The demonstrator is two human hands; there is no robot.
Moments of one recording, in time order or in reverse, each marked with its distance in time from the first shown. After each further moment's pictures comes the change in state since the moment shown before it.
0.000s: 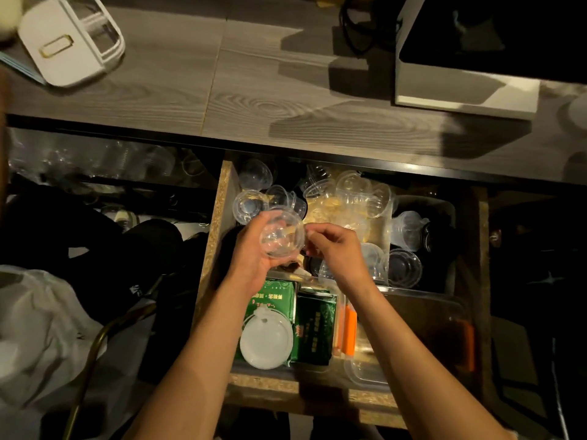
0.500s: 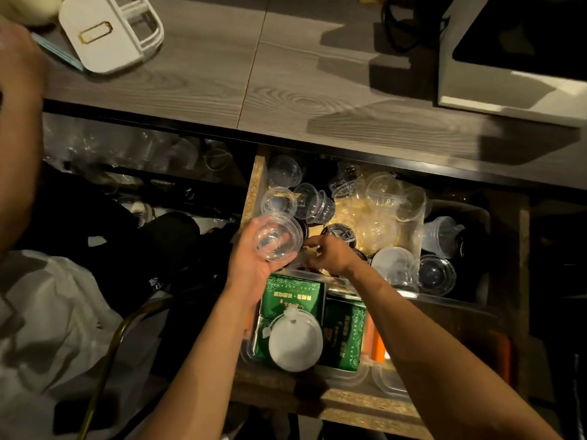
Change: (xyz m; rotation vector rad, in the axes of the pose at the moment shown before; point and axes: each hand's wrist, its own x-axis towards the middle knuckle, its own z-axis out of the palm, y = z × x) left_hand -0.010 0.010 -0.055 -0.193 0.122 0.019; right_hand 0.070 0.061 0.036 -1.030 -0.440 -0.009
